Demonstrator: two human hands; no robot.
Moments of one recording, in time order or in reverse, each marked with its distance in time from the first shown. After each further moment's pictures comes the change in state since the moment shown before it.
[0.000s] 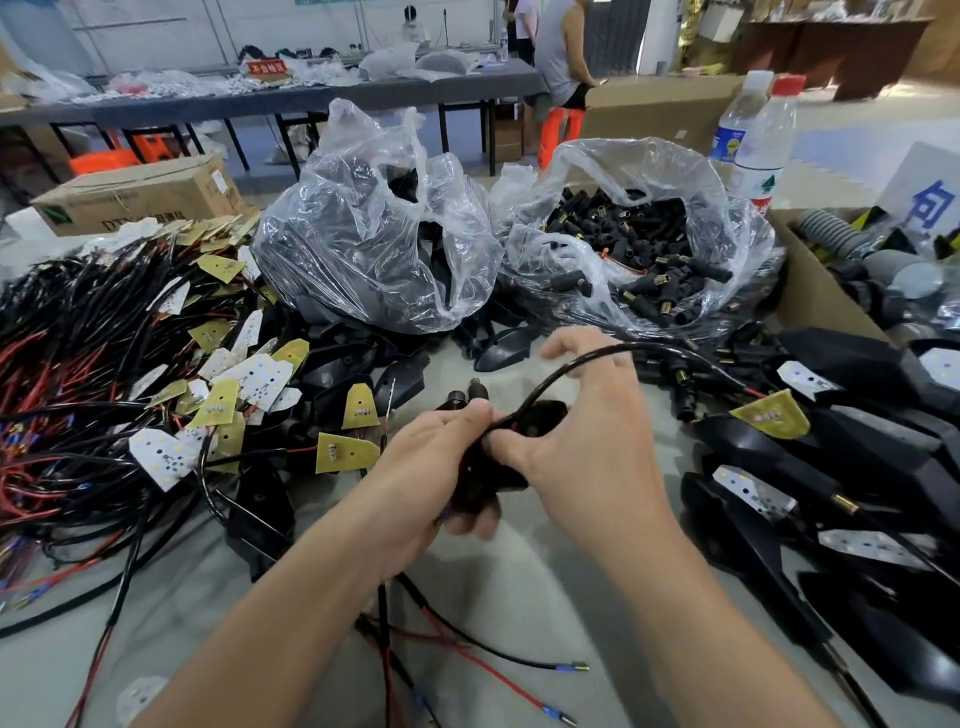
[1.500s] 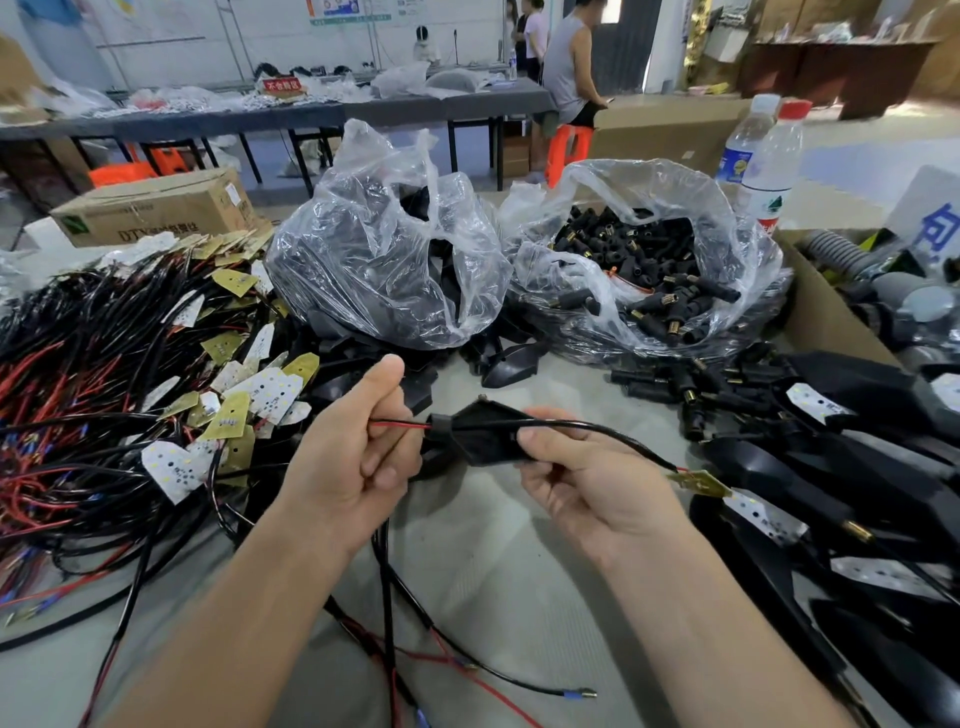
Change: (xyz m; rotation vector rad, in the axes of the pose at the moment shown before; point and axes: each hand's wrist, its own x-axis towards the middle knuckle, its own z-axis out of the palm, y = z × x) left_hand 0.005 0.018 -0.041 -0.370 0.234 0.154; right_hand 0.010 0.014 0.012 1.231 -0.152 0.846
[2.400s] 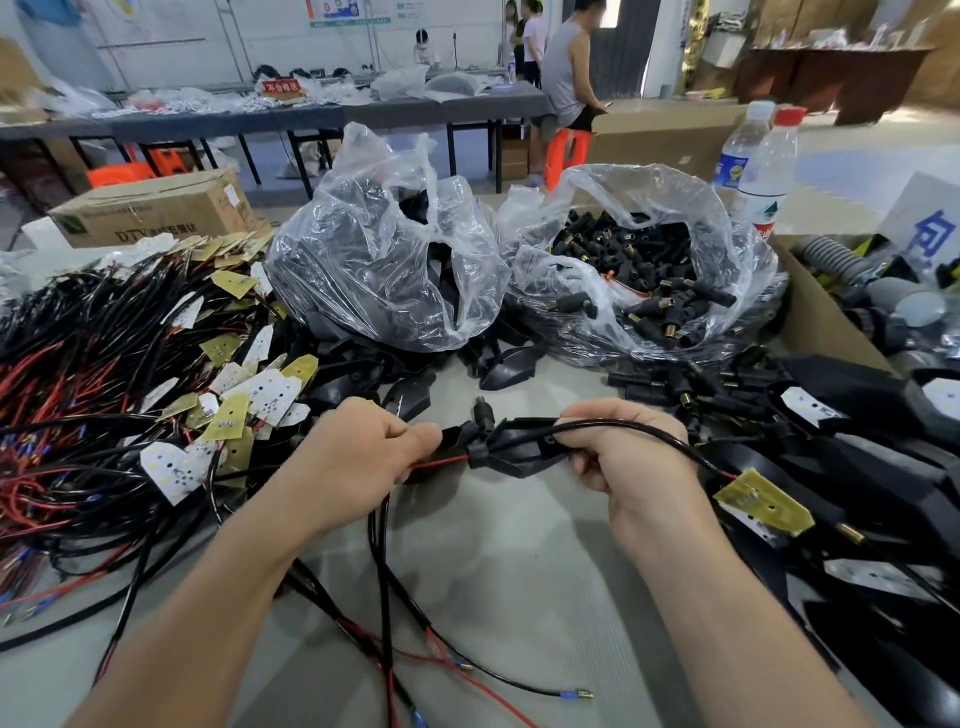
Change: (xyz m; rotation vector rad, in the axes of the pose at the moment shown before) left_hand 0.014 0.011 -0.023 1.373 -0.058 0.097; right_hand 0.009 -0.020 -0.016 -0.464 0.268 -0.281
